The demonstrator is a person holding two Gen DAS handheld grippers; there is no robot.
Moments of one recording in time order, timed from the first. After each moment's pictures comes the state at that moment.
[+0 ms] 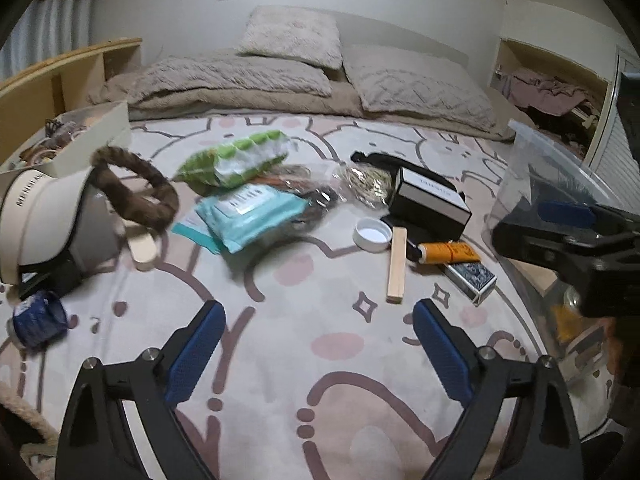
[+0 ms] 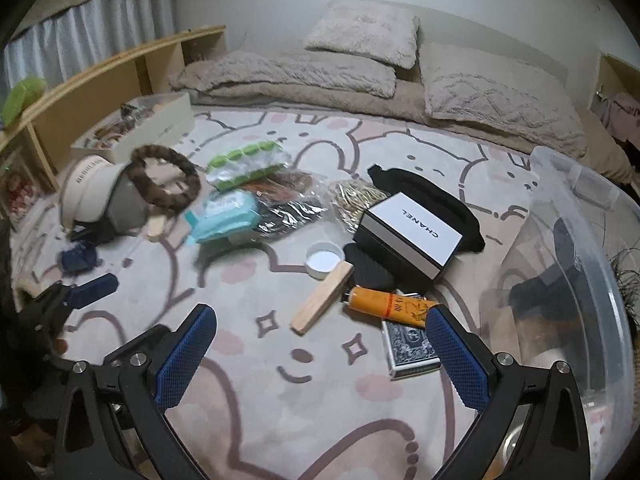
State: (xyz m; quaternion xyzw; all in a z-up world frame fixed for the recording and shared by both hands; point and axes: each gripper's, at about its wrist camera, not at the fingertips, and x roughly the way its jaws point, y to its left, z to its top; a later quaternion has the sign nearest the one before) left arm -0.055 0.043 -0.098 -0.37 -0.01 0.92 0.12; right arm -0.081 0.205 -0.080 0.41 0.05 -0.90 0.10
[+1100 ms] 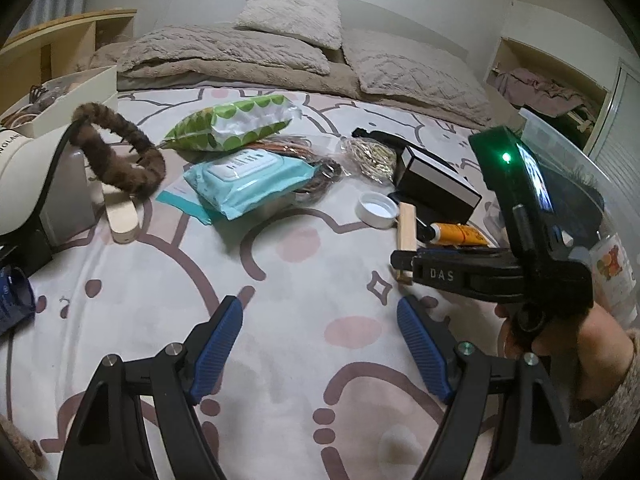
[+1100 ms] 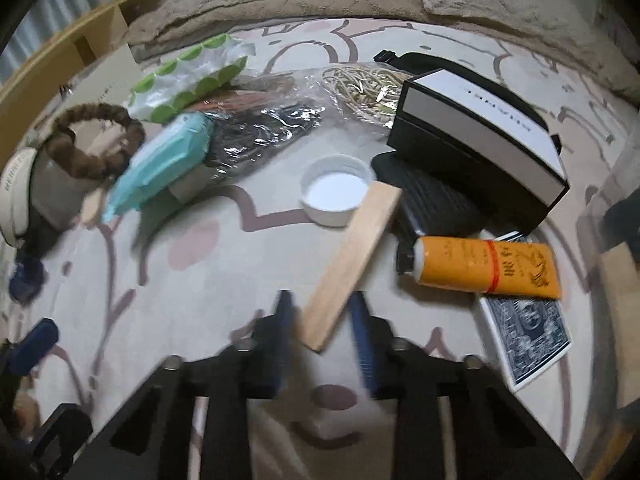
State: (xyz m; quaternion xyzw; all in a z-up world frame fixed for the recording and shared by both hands) left arm -0.069 0.021 -0.132 -0.40 -0.05 0.90 0.15; right arm -0.153 0.183 -0.190 0.52 -0.03 -0.85 0.08
